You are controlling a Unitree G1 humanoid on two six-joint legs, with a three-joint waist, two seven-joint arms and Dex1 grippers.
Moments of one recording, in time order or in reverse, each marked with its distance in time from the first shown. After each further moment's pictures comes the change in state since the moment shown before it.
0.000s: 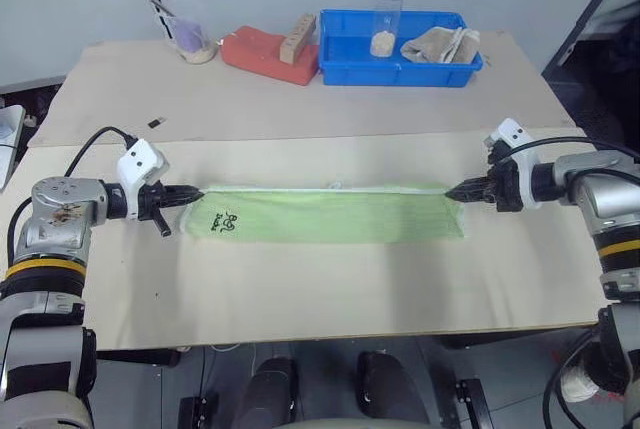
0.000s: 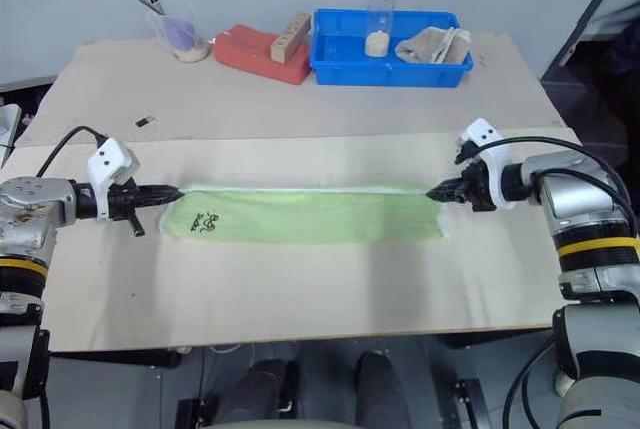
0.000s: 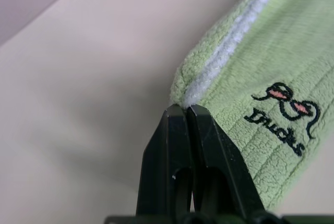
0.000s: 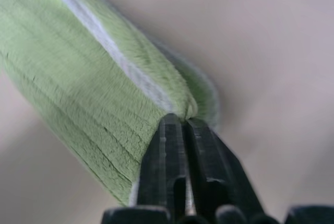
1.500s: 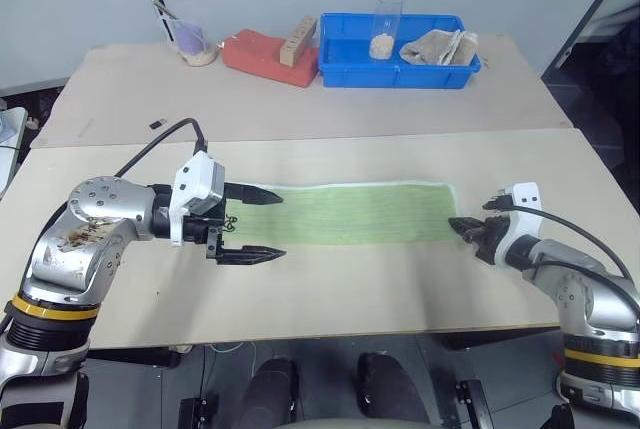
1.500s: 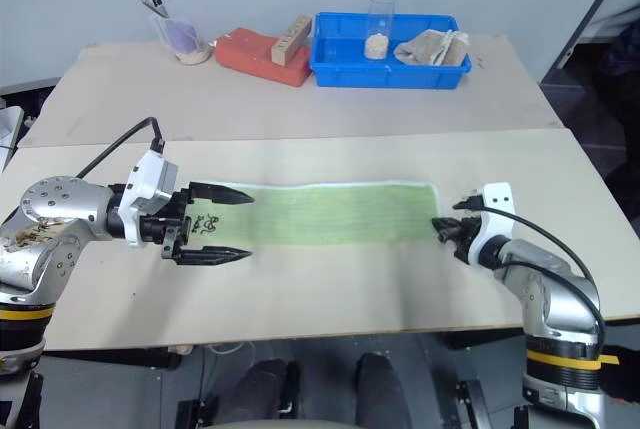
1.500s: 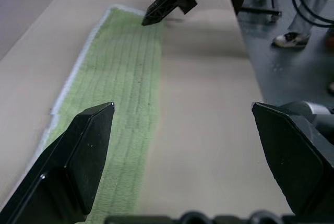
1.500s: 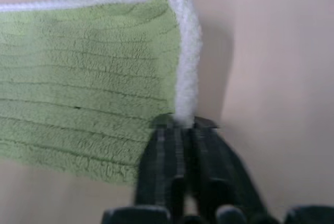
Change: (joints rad) left arm 0.251 0.013 -0.002 -0.898 -0.412 0.317 -0.102; right arm 0.570 0.322 -0.454 -0.559 0.192 0.167 -0.625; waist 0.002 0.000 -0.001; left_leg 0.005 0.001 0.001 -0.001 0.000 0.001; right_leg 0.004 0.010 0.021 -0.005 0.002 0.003
